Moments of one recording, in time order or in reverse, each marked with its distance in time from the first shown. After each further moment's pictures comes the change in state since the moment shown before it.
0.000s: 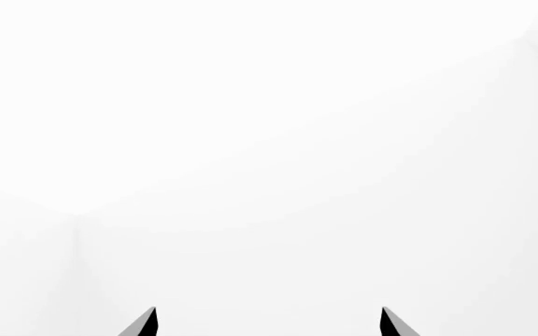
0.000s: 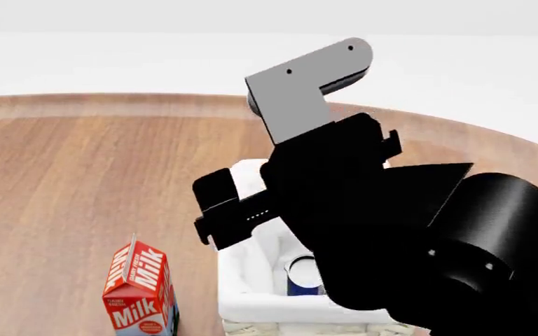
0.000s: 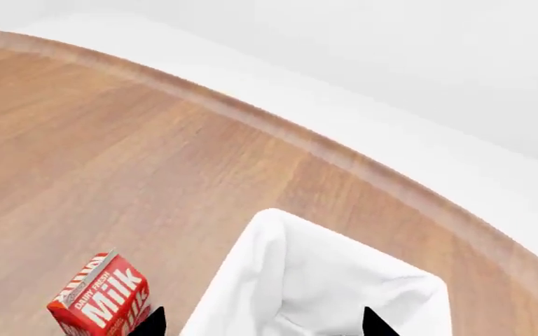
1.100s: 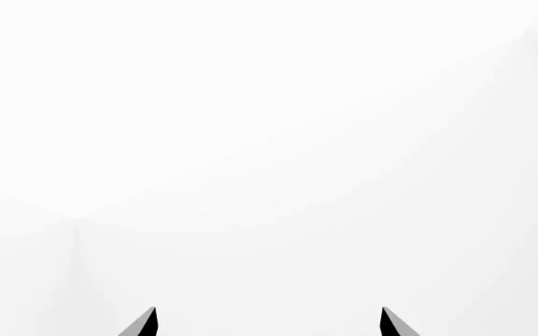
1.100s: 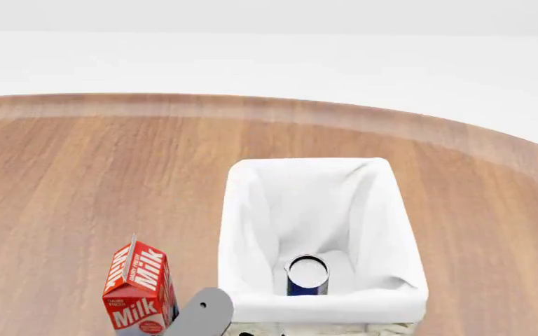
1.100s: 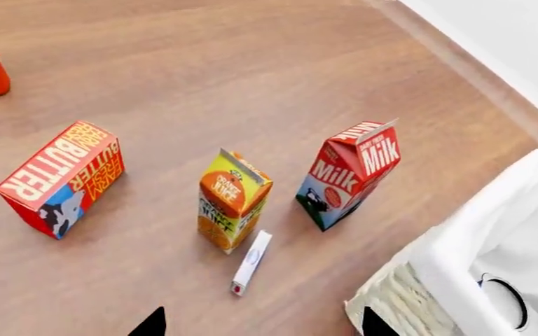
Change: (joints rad) left arm -0.026 0.000 0.011 0.000 0.016 -0.020 0.009; right arm -0.238 0.089 -0.120 -0.624 0.617 0.091 0.377
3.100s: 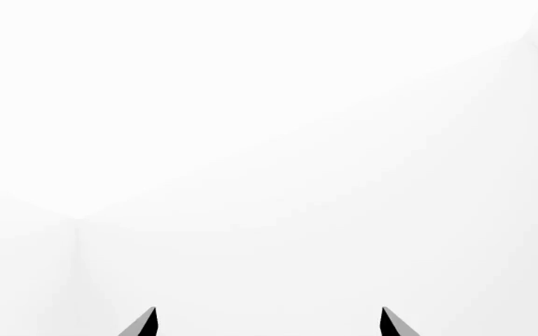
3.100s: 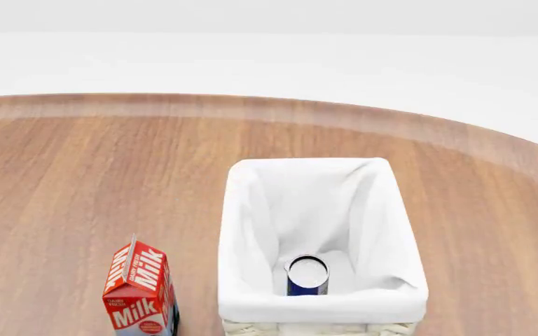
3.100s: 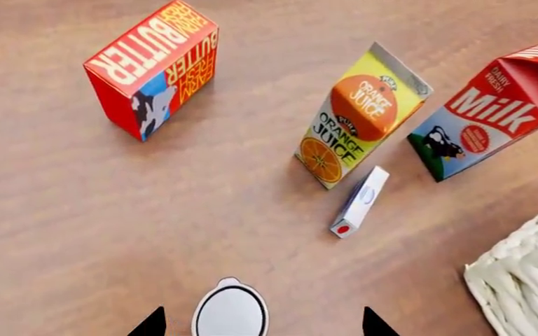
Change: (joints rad) left arm 0.013 0.000 -0.012 0.000 -0.011 0.018 -0.003; right arm -0.290 -0.123 -0.330 -0.061 -0.385 0.020 -0.016
